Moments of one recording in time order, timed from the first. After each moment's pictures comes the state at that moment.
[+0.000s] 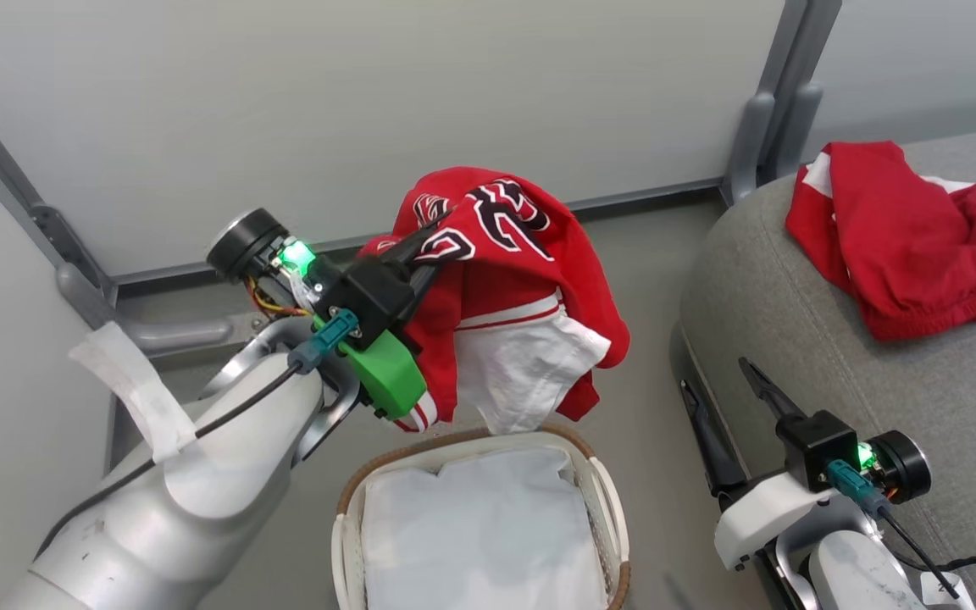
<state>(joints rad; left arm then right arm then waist) -0.77 0.31 -0.89 0.45 -0.33 -0.13 -0.26 -0.18 -0.05 0.11 0.33 -0.01 0.13 -0.26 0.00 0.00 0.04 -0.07</state>
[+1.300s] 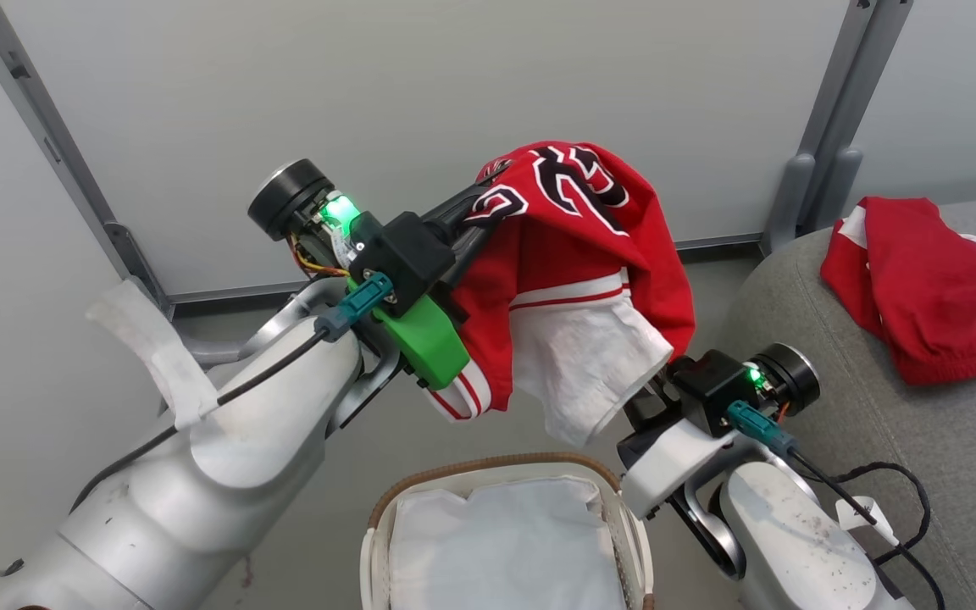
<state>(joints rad) -0.87 0.27 -0.94 0.41 -0.40 -0.13 -0.26 -0.37 -0.05 0.39 0.36 0.09 0.13 -0.26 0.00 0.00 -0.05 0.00</state>
